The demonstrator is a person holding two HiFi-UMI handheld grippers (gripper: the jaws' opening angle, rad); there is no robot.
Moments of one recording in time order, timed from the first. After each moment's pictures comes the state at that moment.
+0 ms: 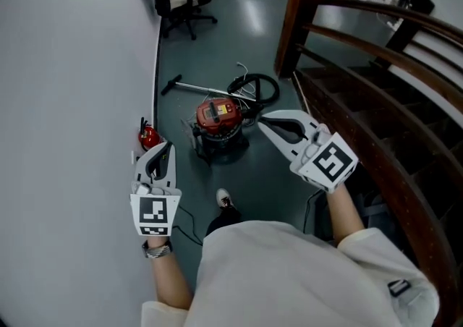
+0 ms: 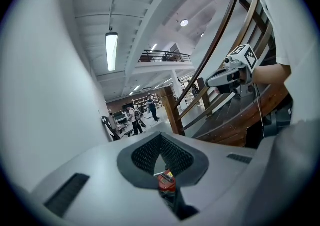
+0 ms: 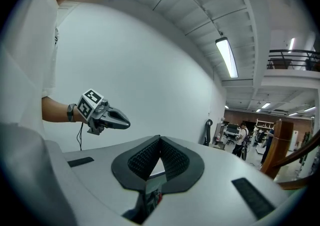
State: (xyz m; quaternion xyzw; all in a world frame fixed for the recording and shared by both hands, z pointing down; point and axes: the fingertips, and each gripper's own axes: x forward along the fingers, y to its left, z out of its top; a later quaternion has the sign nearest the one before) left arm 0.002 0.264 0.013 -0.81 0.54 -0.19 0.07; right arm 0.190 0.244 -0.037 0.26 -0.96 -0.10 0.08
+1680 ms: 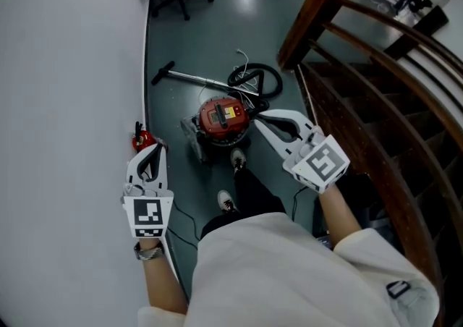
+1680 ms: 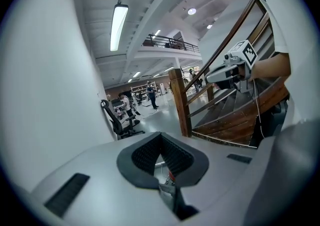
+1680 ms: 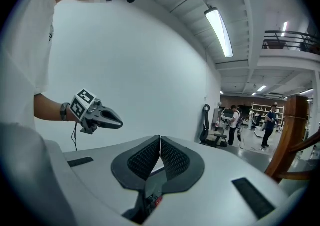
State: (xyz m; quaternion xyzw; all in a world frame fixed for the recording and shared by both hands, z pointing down) left arm -0.134 0.092 0.100 -0.82 0.53 -0.23 0.01; right arm 0.067 0.056 0.045 0.29 -0.95 -0.02 0.12
